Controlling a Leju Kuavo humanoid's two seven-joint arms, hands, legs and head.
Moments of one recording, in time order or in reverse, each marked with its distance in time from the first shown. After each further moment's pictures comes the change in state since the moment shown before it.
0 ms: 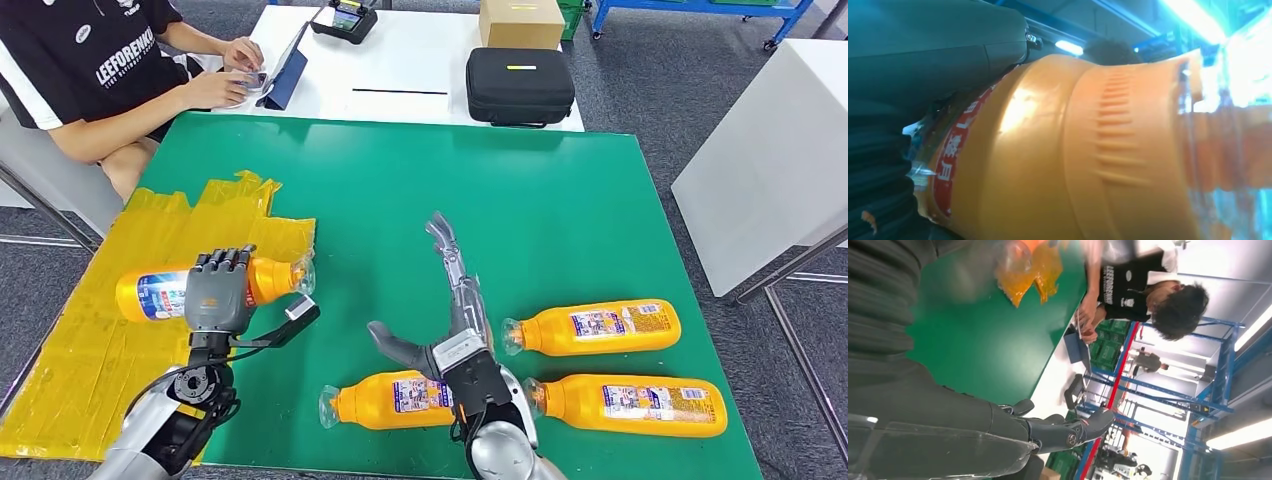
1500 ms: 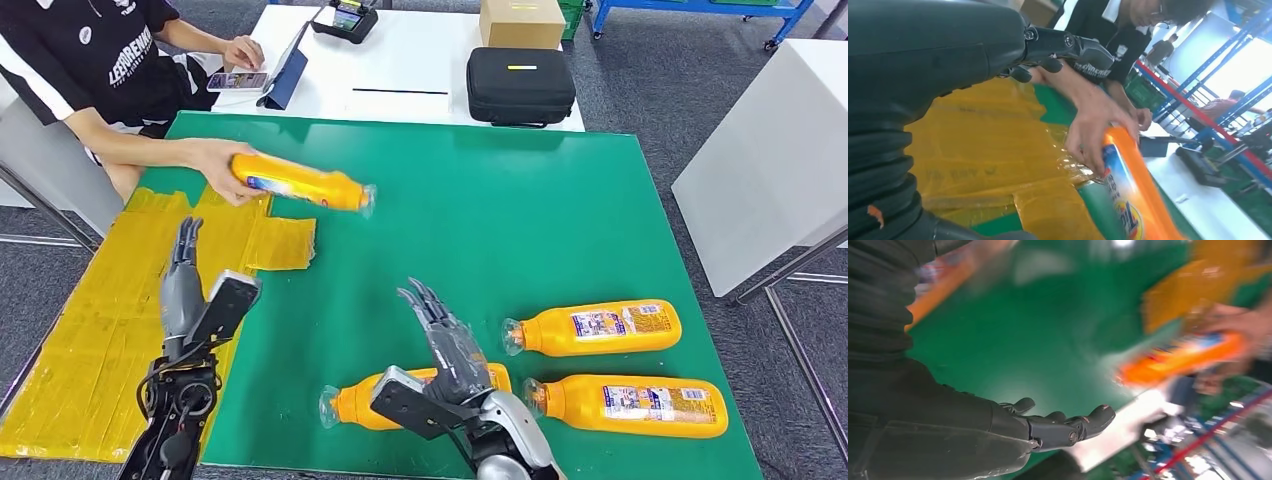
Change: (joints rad) left arm 0.215 -0.161 0.347 -0.451 0.793 -0.296 -0.524; right arm 0.099 -0.055 -0.045 0.046 0.508 0.259 0.306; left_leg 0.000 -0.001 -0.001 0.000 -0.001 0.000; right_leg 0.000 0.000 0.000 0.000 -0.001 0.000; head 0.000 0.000
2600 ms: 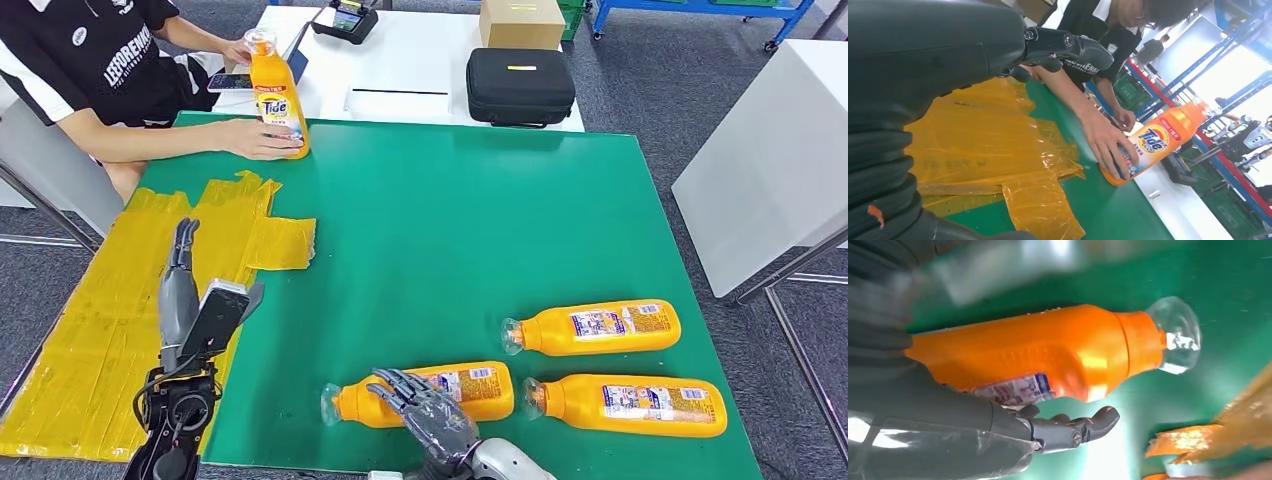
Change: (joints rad) left arm 0.051 -0.013 -0.019 -0.106 0.041 -0.024 -0.003; right arm 0.042 -0.118 0.135 0.082 0.050 0.149 -0.145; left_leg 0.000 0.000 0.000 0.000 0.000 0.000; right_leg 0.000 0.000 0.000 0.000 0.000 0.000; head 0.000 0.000
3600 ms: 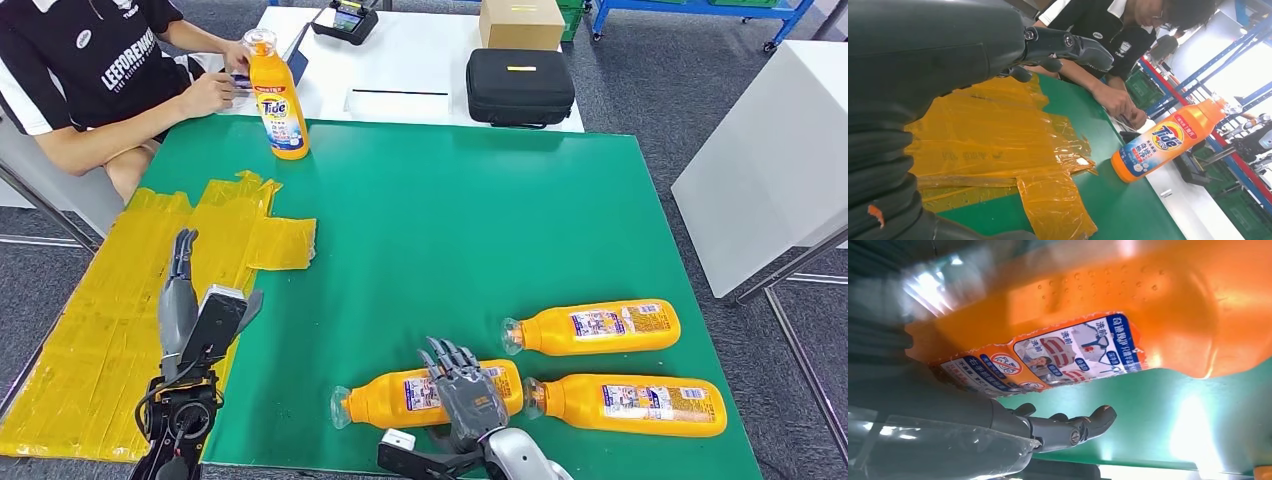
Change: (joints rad) left arm 0.035 -0.030 0.030 -0.016 -0.003 -0.008 0.007; right arm -0.008 0.005 -0.057 0.047 0.297 -0.096 0.305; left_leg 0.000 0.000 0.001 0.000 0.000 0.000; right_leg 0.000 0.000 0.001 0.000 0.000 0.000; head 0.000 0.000
